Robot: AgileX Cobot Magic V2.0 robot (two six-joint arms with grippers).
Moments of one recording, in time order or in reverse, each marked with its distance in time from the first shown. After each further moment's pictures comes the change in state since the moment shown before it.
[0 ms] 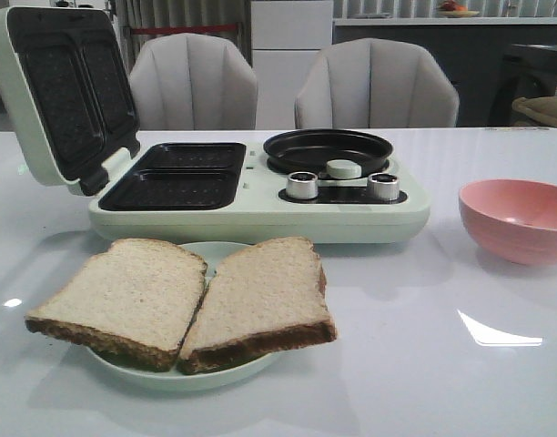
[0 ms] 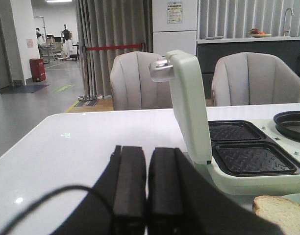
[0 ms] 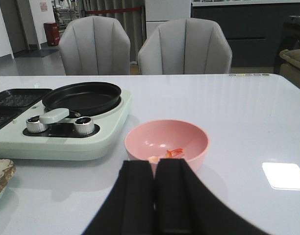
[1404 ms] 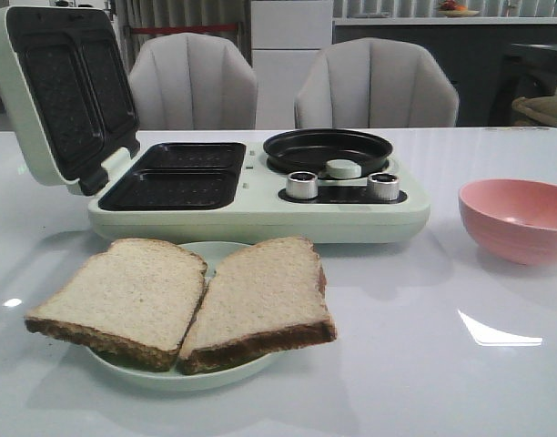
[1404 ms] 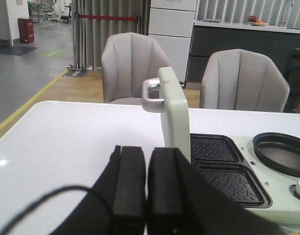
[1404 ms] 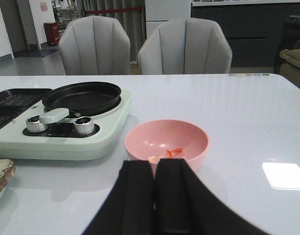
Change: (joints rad) left arm 0.000 0.250 -0.427 -0.110 0.293 0.000; right arm 0.000 0.000 0.000 0.000 0.000 0.000
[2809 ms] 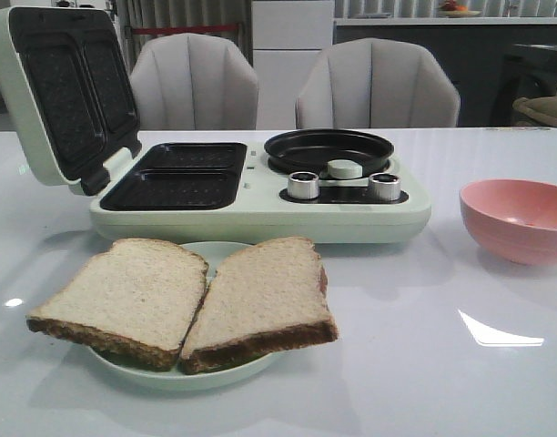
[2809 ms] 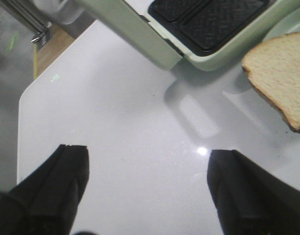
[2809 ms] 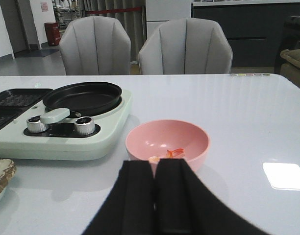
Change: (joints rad) left arm -0.391 0.330 0.000 0.635 0.188 0.067; right arm 0.000 0.000 0.000 0.000 0.000 0.000
